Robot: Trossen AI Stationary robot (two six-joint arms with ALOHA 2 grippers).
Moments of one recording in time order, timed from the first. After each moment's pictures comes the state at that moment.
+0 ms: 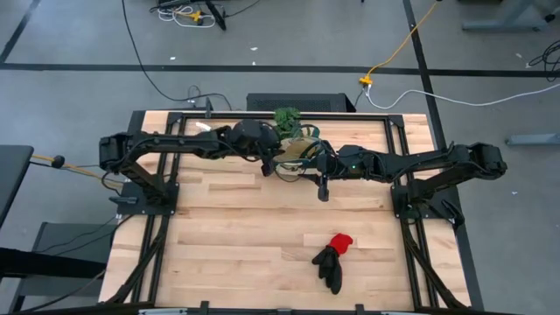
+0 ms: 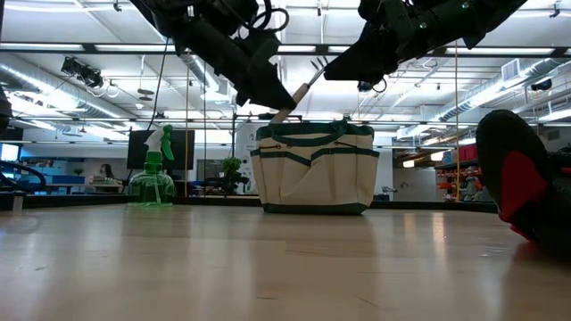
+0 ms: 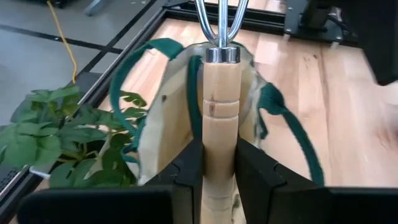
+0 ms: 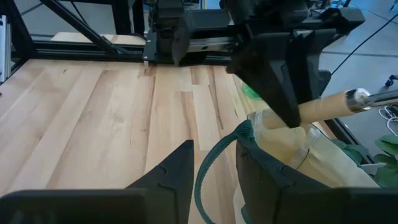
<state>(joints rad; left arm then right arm) 0.28 1.54 1.03 0.01 -0.04 -0.01 -0.06 1.28 0.75 0.19 0.04 -0.09</state>
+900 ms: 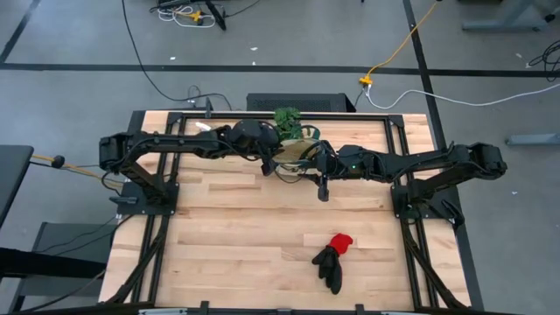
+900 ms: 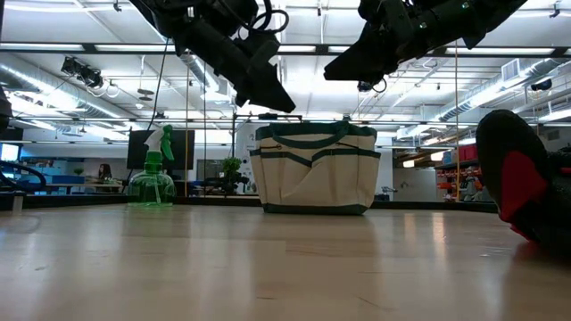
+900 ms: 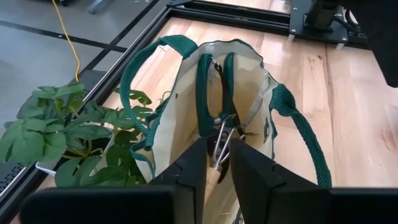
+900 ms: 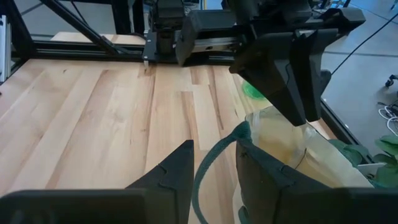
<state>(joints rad) 0.28 1.54 1.03 0.00 -0.04 -0.02 -0.06 1.28 0.75 0.18 0.04 -0.09</state>
